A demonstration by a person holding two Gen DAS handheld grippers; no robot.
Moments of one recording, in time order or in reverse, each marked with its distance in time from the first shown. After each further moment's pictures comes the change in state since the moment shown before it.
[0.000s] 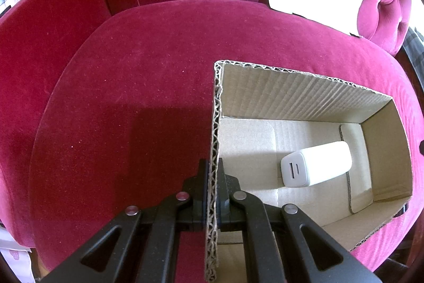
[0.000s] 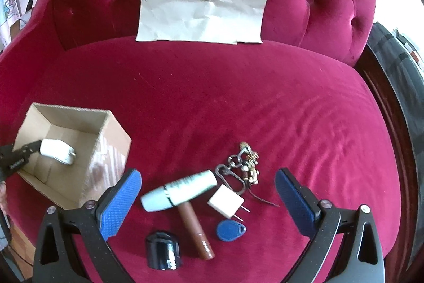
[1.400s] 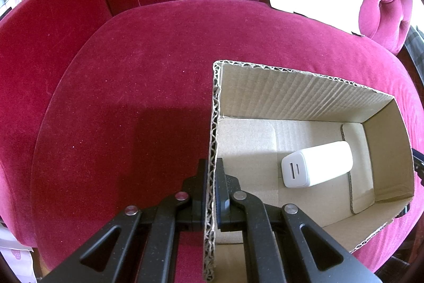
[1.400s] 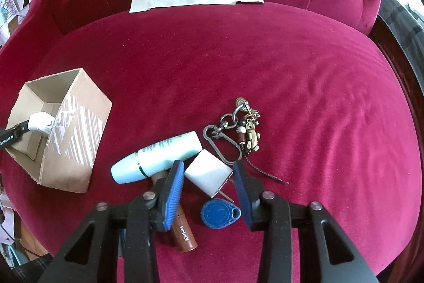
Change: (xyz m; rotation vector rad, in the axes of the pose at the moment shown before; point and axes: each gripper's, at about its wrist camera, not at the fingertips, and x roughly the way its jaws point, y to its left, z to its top) left arm 0.001 0.001 0.002 0.005 0.000 0.008; right arm 0.042 -0.028 -0.030 0.031 0.094 0.091
